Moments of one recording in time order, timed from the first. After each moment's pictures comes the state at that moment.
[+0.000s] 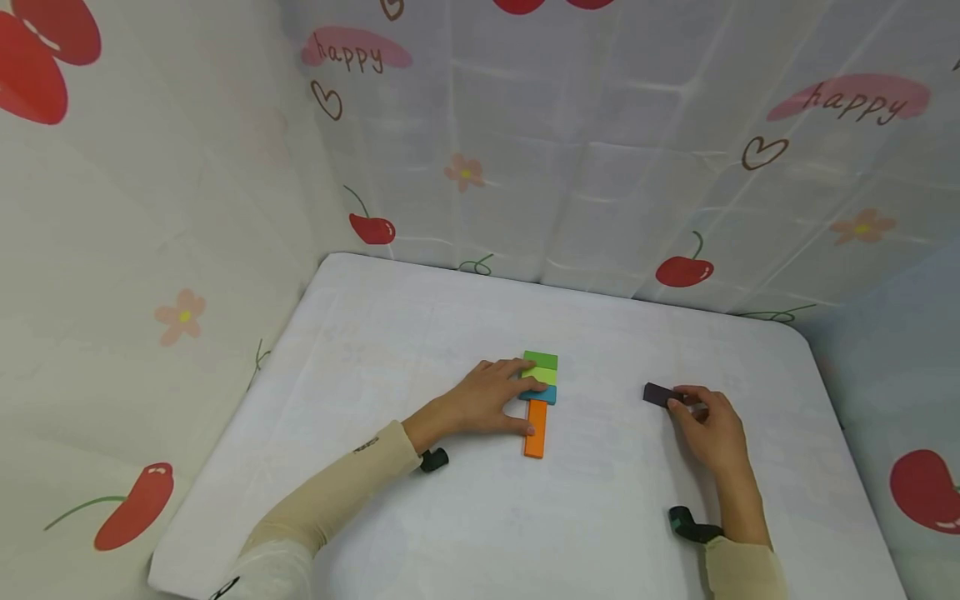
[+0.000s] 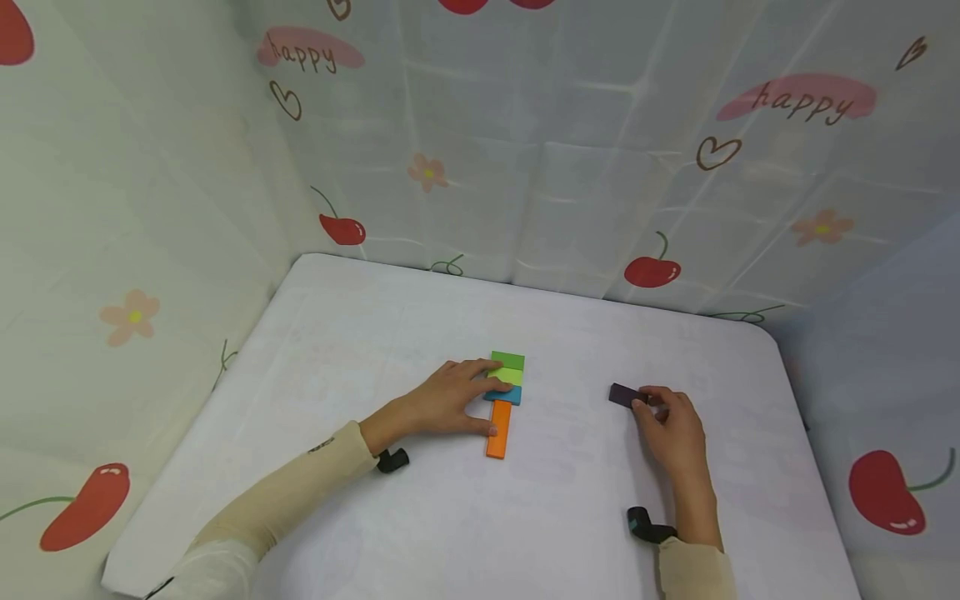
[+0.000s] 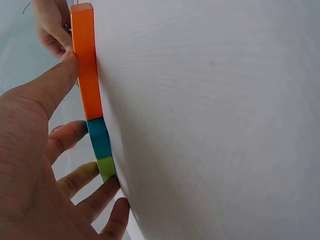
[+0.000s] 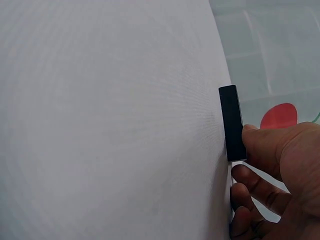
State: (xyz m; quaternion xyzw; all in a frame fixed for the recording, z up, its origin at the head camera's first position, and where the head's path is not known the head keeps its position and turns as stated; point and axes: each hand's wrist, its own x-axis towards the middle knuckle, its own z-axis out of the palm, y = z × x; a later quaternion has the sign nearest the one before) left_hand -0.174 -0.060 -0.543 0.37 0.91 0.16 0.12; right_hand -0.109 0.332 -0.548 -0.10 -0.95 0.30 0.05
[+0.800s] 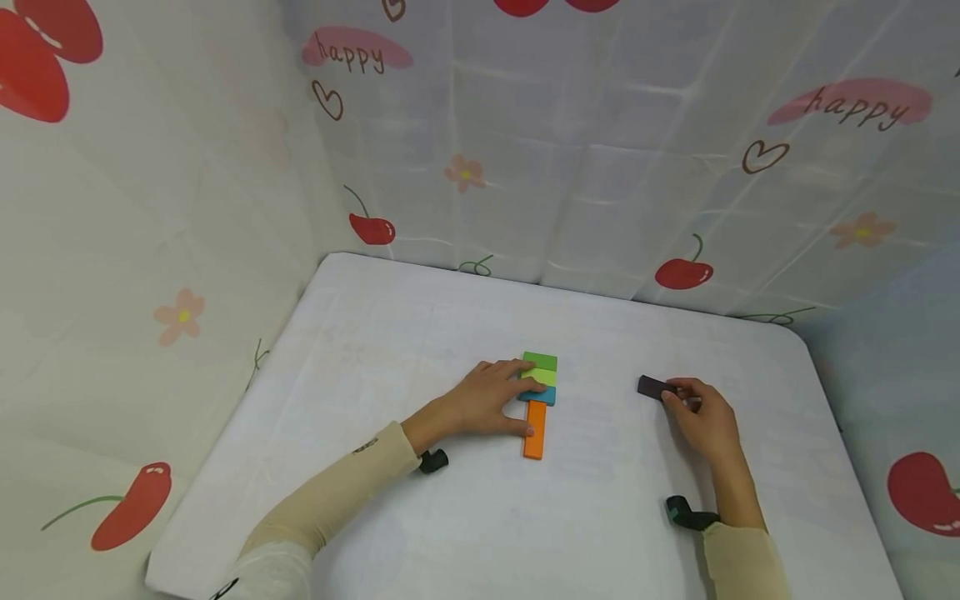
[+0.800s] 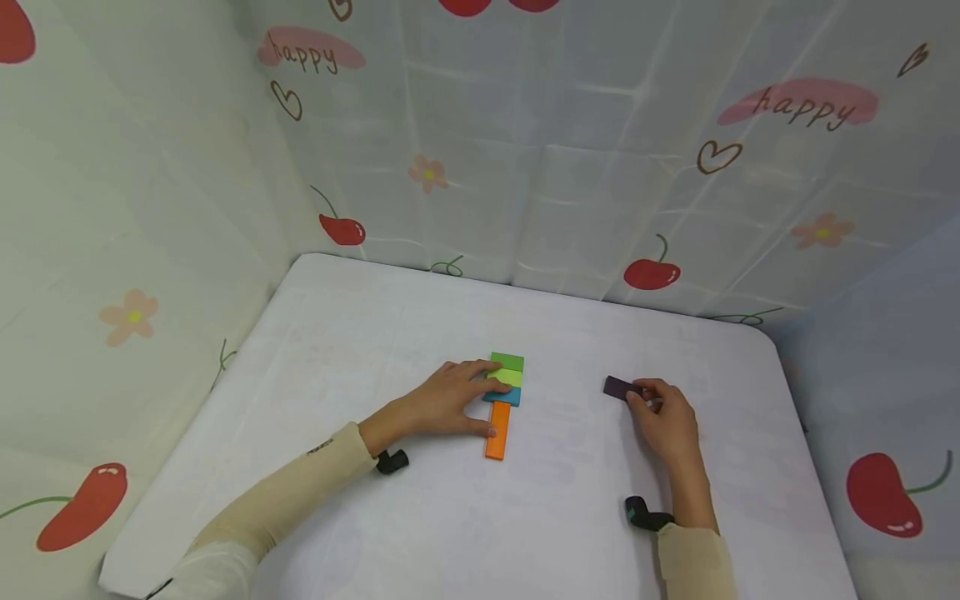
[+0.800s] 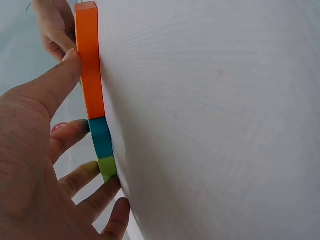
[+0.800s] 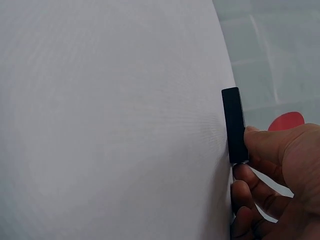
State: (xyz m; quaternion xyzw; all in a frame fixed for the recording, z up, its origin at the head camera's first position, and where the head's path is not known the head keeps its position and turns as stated) left_hand -0.174 -0.061 -0.542 0.37 0.90 0.17 0.13; right_hand -0.129 0.329 -0.543 -0.11 -0.94 0.32 0.03
